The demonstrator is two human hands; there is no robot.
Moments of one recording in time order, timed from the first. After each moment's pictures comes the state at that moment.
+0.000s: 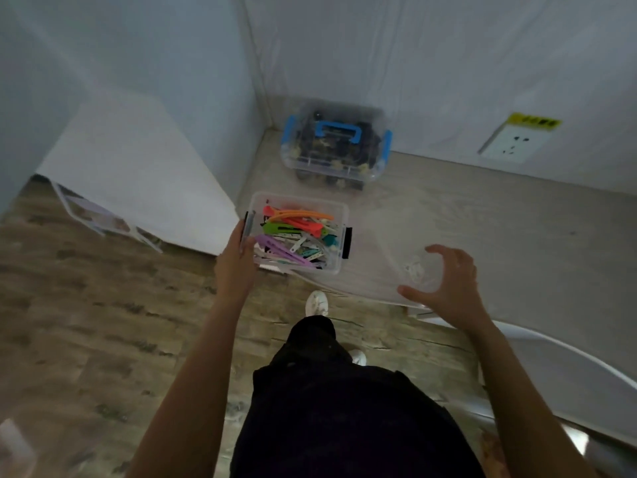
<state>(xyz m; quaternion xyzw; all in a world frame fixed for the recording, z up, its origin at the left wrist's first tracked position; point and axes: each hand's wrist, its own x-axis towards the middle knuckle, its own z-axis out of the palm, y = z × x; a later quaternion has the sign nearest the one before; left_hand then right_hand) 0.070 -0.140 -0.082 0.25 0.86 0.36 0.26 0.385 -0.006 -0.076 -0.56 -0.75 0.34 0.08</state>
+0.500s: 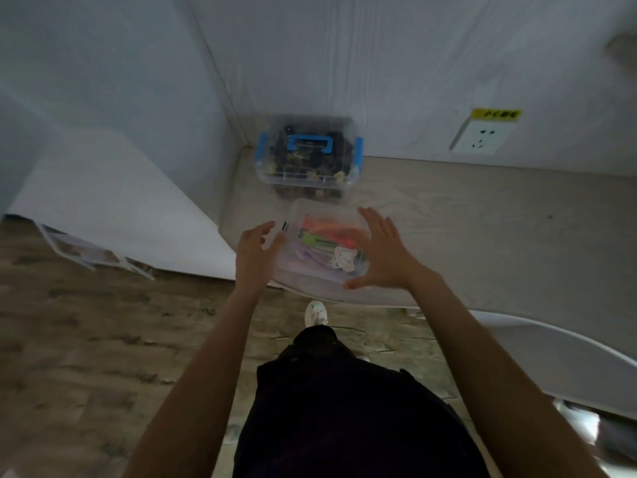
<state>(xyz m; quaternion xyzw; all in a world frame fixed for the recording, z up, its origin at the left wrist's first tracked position) 0.095 -0.077 -0.069 0.36 0.84 0.34 0.24 0.311 0.029 -0.076 -0.34 -0.91 0.23 -0.05</state>
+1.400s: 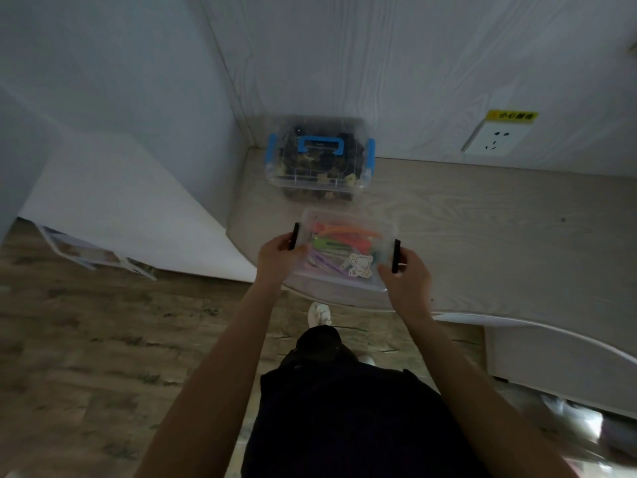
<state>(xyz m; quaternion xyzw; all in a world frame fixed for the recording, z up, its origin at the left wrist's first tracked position) 0.100 -0.061 -0.071 0.25 0.81 0.33 0.42 0.306 -0.022 -0.081 -0.66 -0.58 0.43 0.22</state>
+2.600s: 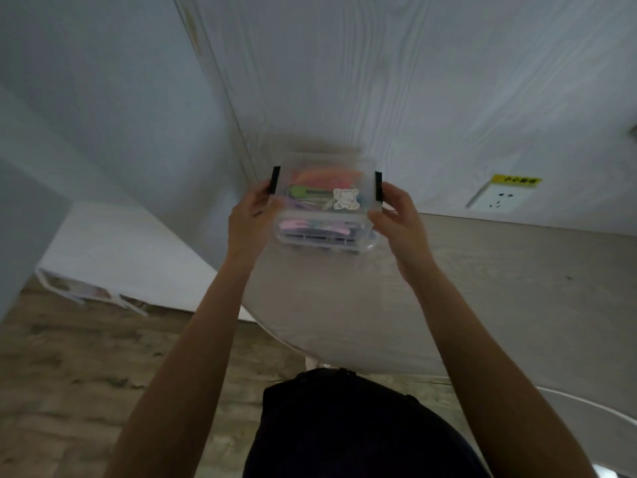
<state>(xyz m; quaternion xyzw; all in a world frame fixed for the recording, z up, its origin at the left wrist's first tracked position) 0.021 0.026 0.007 0.35 0.74 0.51 0.26 0.228 0.104 0.000 -0.47 -0.55 0.59 0.37</state>
